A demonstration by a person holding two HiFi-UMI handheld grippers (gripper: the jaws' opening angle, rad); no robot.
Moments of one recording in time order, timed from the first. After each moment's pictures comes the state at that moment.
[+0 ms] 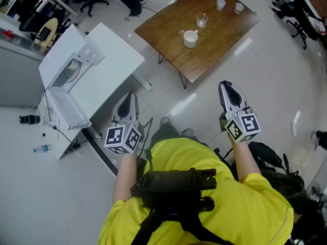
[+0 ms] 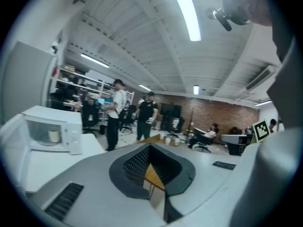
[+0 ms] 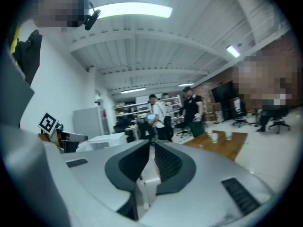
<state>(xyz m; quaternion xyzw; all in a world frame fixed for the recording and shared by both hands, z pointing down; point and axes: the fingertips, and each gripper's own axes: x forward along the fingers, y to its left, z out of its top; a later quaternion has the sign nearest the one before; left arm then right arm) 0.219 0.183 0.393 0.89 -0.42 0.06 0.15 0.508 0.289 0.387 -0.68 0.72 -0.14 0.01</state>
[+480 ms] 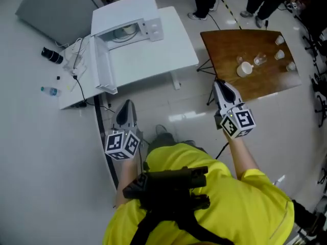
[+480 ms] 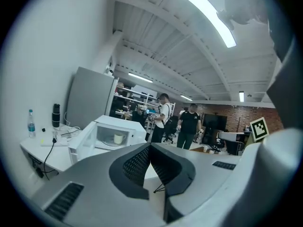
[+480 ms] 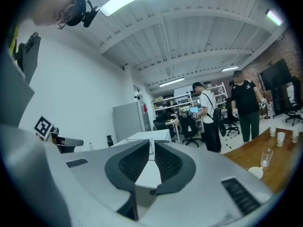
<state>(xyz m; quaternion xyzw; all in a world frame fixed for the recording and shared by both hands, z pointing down) -0.018 0.164 0.400 0.78 -0.60 0.01 0.18 0.292 0.129 0.375 -0.52 0.84 -0.12 -0.01</state>
